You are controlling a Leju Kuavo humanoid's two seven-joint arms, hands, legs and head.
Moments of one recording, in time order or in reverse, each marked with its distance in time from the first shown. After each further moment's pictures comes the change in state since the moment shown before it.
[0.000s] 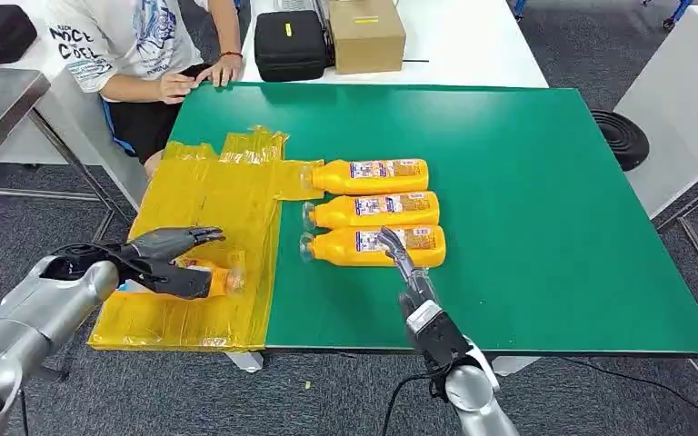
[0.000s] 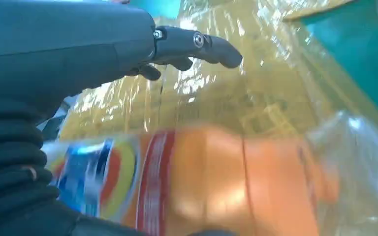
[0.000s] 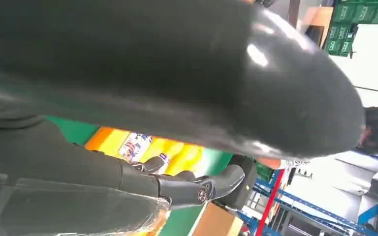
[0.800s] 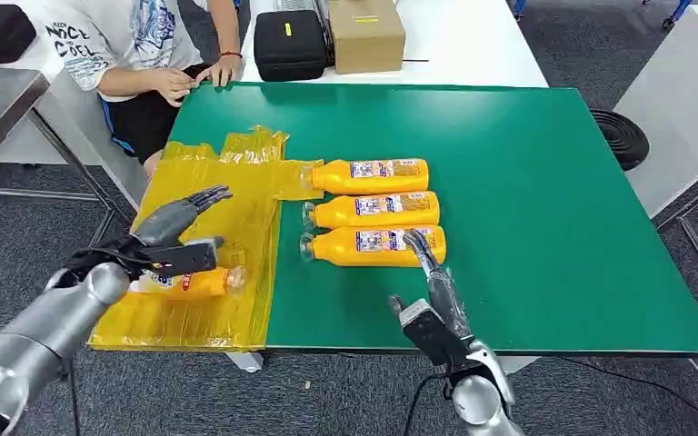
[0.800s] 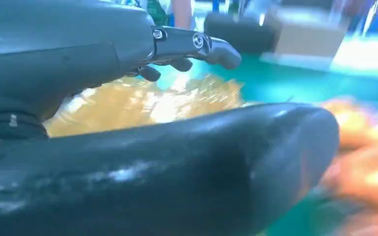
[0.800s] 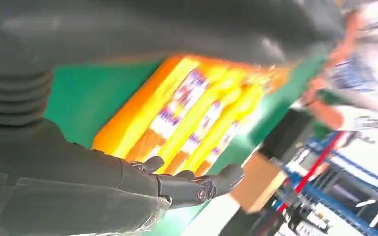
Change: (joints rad) left arm 0.135 -0.063 0.127 -0.151 0.297 0.315 0.033; right arm 0.053 -0.005 -0.058 -0.091 0.303 -0.177 0.173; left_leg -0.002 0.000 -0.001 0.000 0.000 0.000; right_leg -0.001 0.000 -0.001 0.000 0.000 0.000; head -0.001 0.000
